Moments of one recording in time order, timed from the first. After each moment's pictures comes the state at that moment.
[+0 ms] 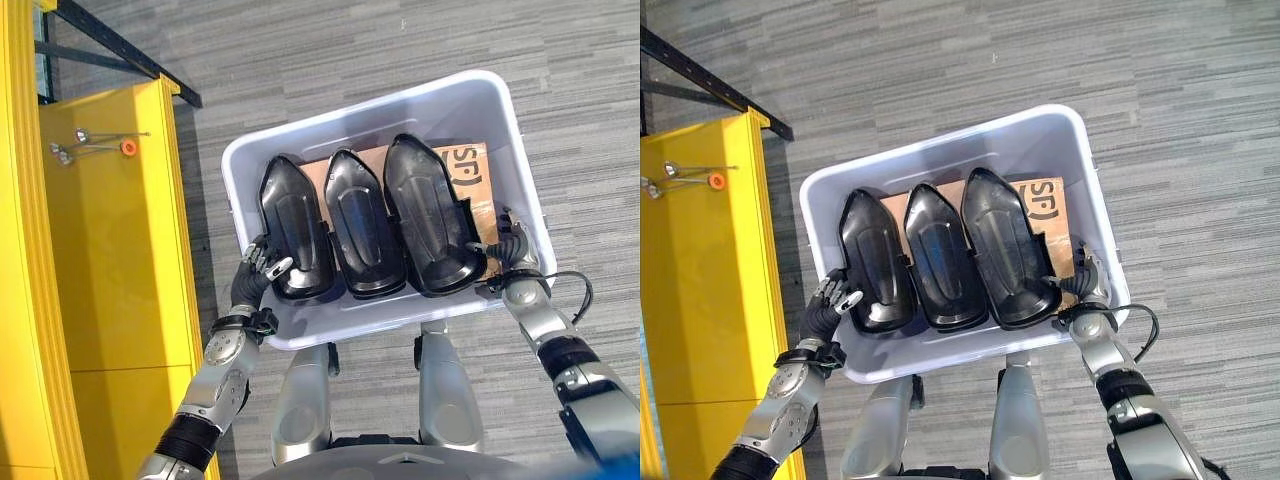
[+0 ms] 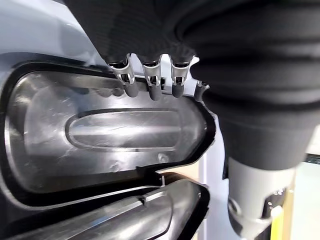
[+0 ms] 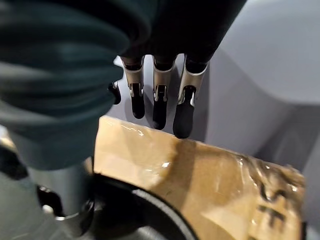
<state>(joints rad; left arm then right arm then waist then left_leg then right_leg) 0.01 0.36 -0.24 0.16 -0.66 -0.17 0.20 -0.48 -0.49 0.29 0.76 -0.14 0.02 -0.43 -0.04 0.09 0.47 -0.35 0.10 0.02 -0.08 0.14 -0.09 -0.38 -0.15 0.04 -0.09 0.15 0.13</state>
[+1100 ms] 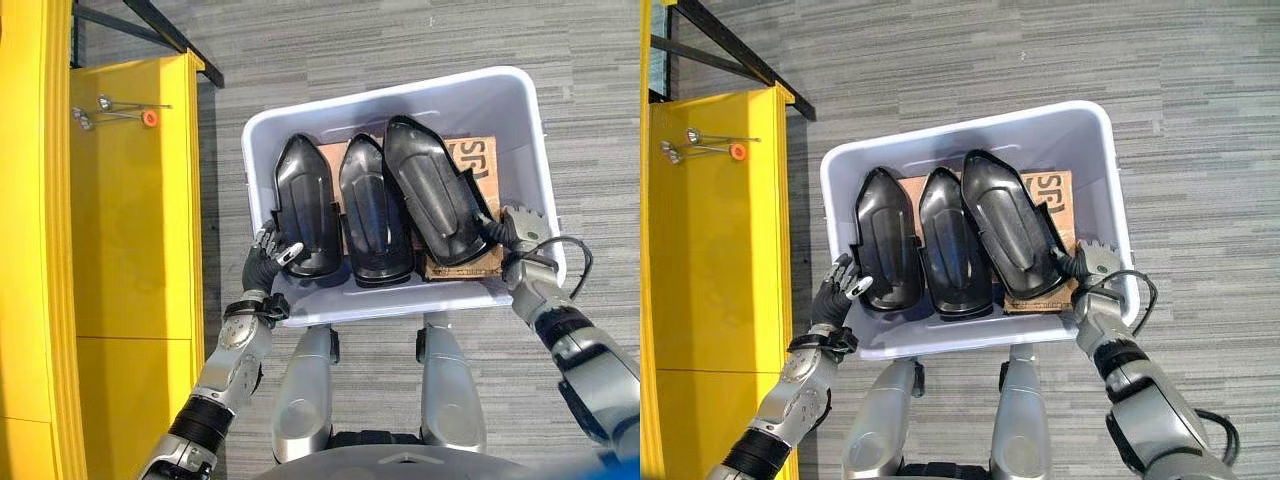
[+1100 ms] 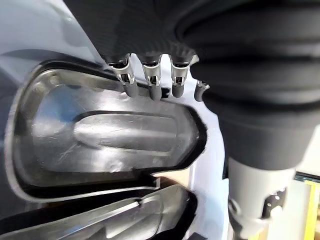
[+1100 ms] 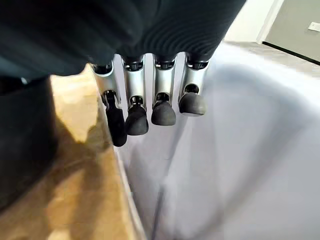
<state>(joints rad) -0.05 0.34 -0.25 0.16 -0.65 -0.18 0.25 -0.54 -0.56 0.43 0.75 -0.61 0.25 -0.46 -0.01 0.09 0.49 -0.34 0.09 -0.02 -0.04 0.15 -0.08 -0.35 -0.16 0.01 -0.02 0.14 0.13</state>
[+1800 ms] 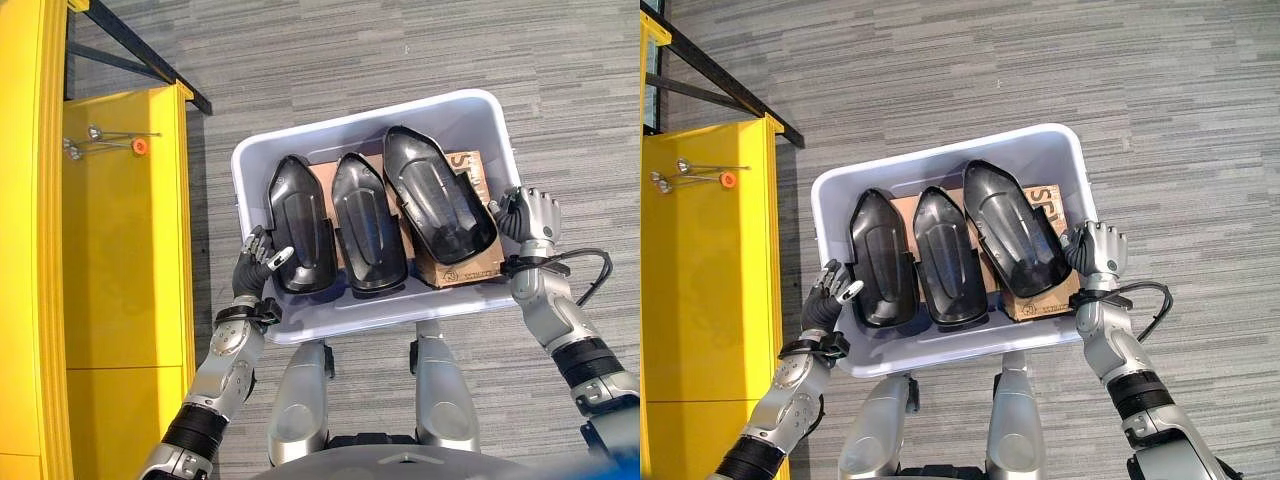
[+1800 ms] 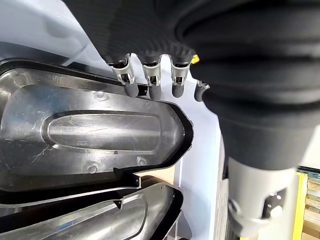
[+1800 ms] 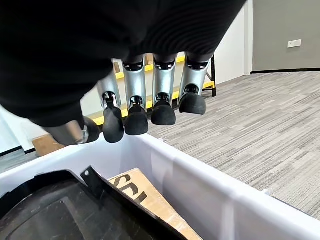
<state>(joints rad) -0.02 0.34 -0.22 0.16 -0.64 -0.18 0.25 -0.34 -0.57 0.24 0.34 -0.58 0.17 -0.55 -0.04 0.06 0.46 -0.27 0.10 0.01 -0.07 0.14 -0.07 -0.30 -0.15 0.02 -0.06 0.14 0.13</state>
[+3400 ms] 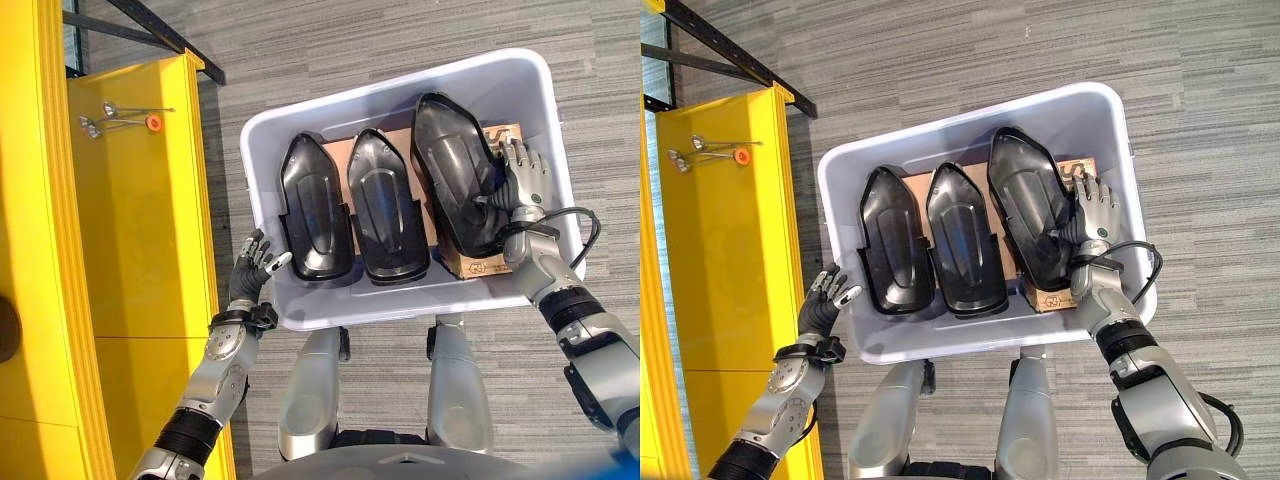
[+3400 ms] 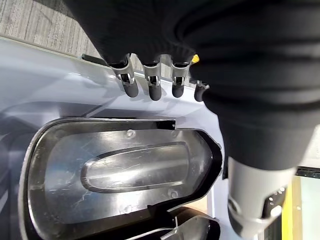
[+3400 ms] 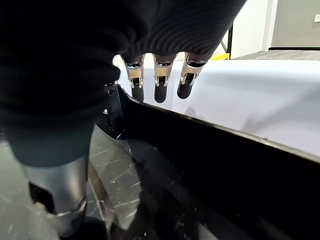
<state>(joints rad) 0.00 0.37 -0.23 0.16 -0.64 -0.18 0.22 -0.66 -0.57 0.38 0.69 -0.57 0.17 -0.56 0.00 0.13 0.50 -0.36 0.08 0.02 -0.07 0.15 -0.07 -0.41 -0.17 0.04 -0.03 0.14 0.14</state>
